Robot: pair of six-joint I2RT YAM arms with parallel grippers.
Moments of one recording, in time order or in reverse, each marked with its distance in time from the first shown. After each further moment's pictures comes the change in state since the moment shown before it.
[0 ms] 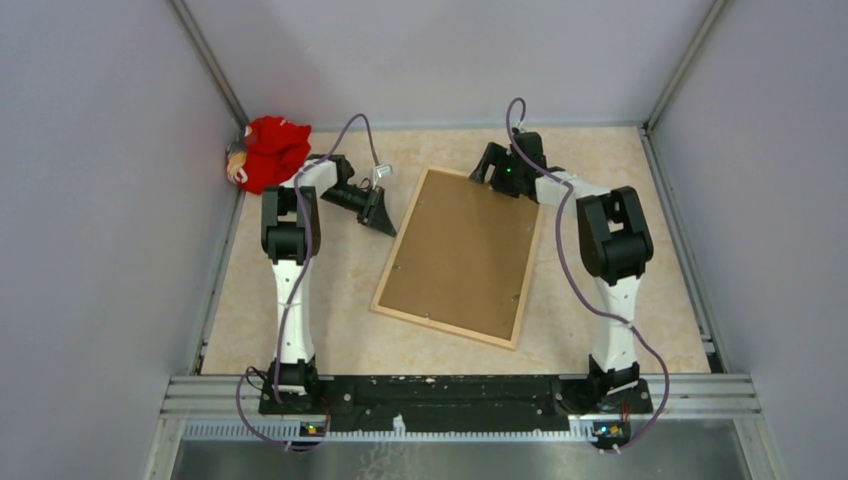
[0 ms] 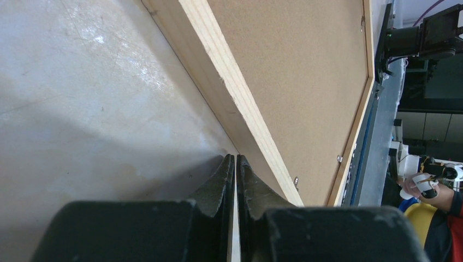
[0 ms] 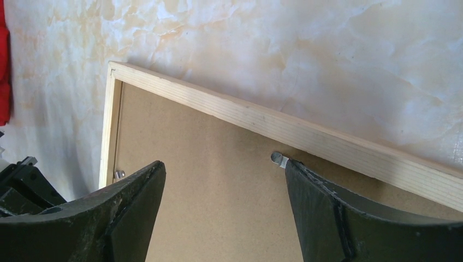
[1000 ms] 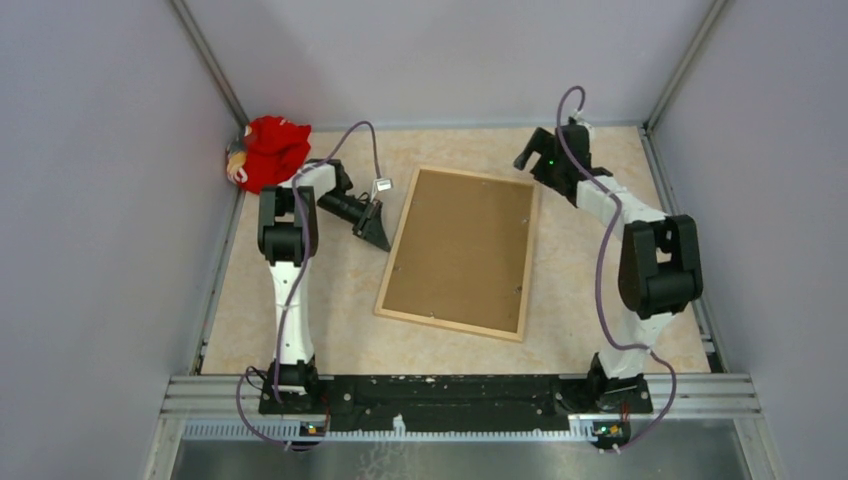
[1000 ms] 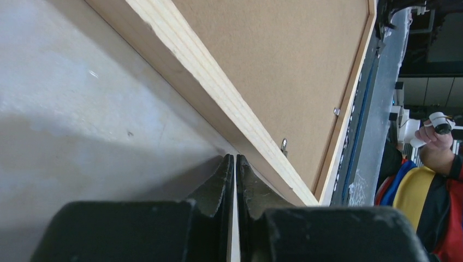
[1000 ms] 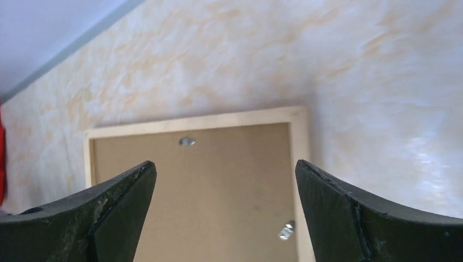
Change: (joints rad) left arm 0.003 -0.039 -0.084 -0.148 -0.039 0.197; right arm -0.087 -0.301 -0.187 -0.069 0.206 0.025
